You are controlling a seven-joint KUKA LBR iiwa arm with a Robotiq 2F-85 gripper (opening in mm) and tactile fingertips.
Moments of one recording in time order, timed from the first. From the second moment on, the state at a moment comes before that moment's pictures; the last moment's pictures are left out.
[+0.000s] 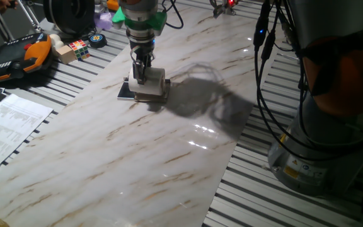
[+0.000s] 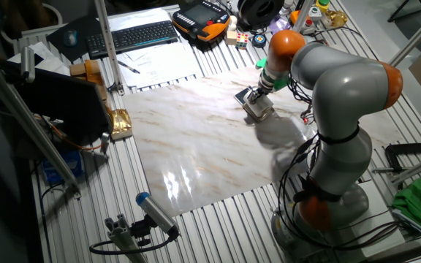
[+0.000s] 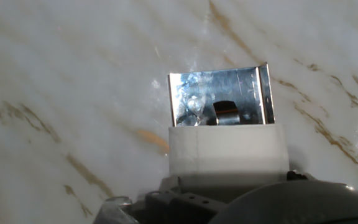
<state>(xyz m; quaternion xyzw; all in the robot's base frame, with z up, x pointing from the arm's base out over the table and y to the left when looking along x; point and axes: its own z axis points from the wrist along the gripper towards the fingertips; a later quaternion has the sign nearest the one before) 0.568 -0.052 0.097 -0.13 0.99 0.00 0.05</state>
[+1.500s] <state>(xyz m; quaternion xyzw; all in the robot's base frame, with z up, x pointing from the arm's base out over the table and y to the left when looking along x) 0.569 -0.047 0.104 -0.14 0.99 0.00 0.06</state>
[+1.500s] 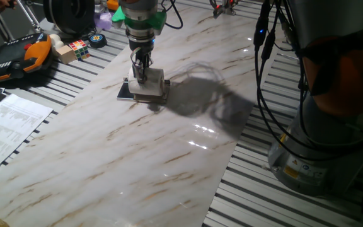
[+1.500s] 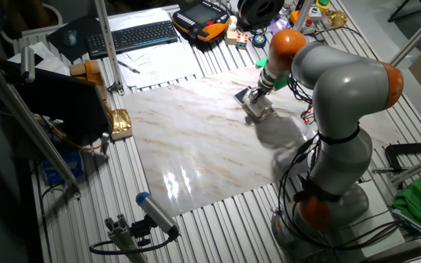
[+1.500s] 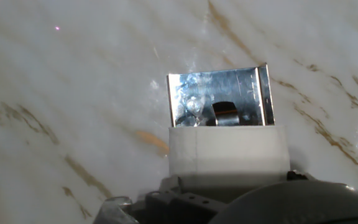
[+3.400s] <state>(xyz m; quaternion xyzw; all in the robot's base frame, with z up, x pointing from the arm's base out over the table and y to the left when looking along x) 0.621 -0.027 0.109 -0.12 0.99 -0.01 0.06</state>
